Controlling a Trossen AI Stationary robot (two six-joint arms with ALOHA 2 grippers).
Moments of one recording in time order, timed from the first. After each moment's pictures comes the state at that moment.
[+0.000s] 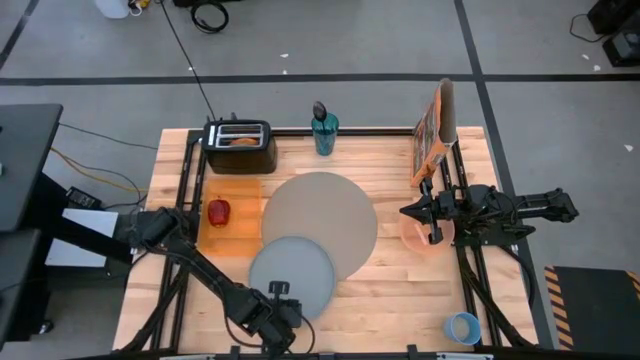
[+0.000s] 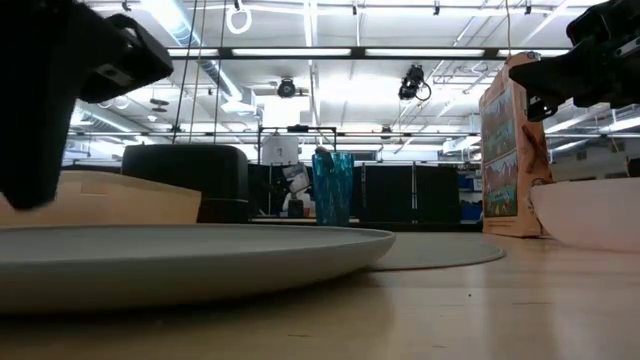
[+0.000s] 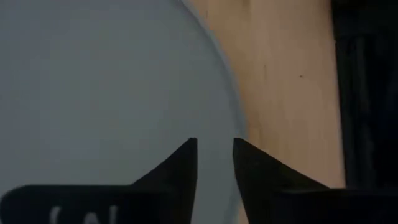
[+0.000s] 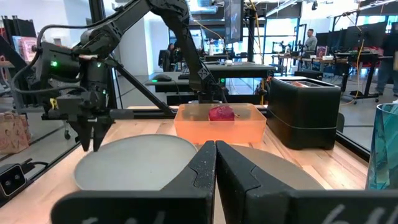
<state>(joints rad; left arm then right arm) -0.73 1.99 1.43 -0.63 -0.21 -0.62 0.06 0.02 0.01 0.08 0.03 0.00</state>
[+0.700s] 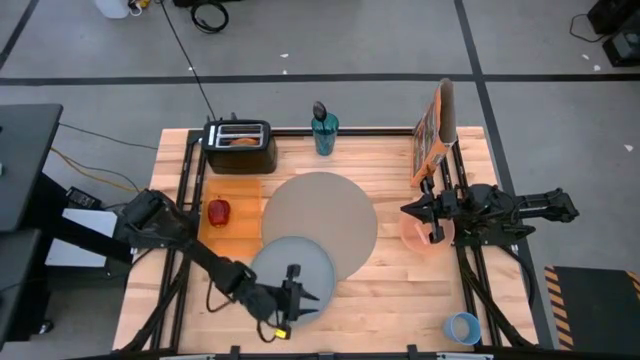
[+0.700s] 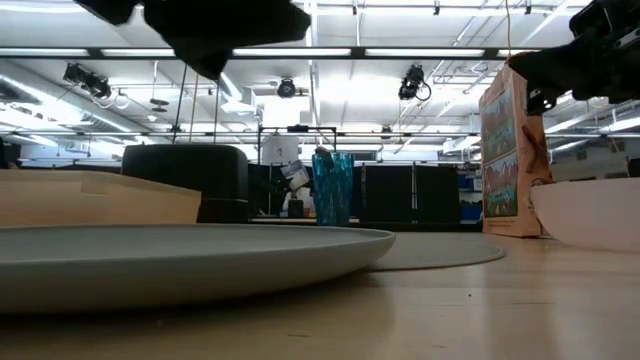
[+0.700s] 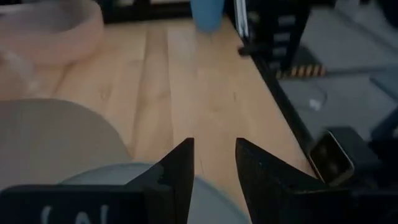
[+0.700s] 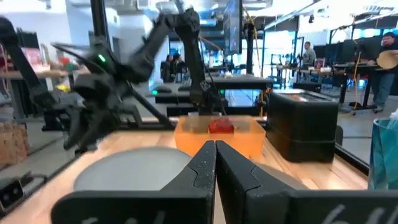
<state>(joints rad) -0.67 1.81 0.94 0.47 -0.50 -0.23 0.06 0.02 0.01 0.14 0.03 0.00</state>
